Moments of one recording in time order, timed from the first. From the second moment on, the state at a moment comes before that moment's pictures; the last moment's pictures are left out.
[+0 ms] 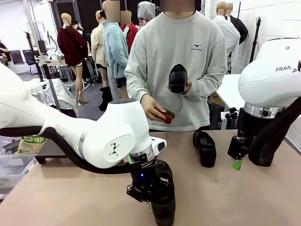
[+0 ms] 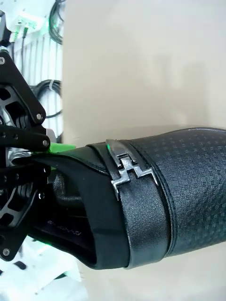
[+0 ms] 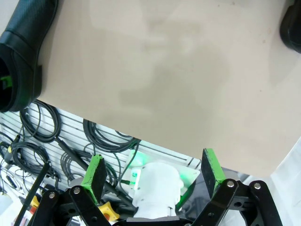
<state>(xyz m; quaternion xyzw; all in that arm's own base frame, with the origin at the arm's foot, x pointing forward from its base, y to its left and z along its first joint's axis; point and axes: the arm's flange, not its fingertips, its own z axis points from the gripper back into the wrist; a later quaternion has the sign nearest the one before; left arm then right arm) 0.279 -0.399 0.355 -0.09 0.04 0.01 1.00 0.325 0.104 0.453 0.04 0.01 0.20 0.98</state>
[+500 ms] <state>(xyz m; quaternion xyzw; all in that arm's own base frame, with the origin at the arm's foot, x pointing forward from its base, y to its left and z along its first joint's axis) 0.285 -0.316 0.491 -0.10 0.00 -0.01 0.99 0.325 0.103 0.453 0.04 0.01 0.19 0.98</state>
